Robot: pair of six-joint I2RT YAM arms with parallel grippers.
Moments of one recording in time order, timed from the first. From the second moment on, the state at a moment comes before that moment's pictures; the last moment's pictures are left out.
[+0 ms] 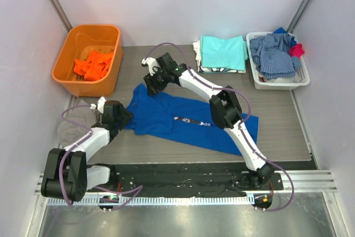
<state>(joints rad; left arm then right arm) -0.13 1.20 0.42 0.01 -0.16 -0.92 0.70 2.51 2.27 -0.53 -0.43 -0.10</state>
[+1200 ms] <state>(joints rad) -0.13 1.22 0.42 0.01 -0.16 -0.92 0.71 2.56 2.27 -0.52 -0.51 -0.08</state>
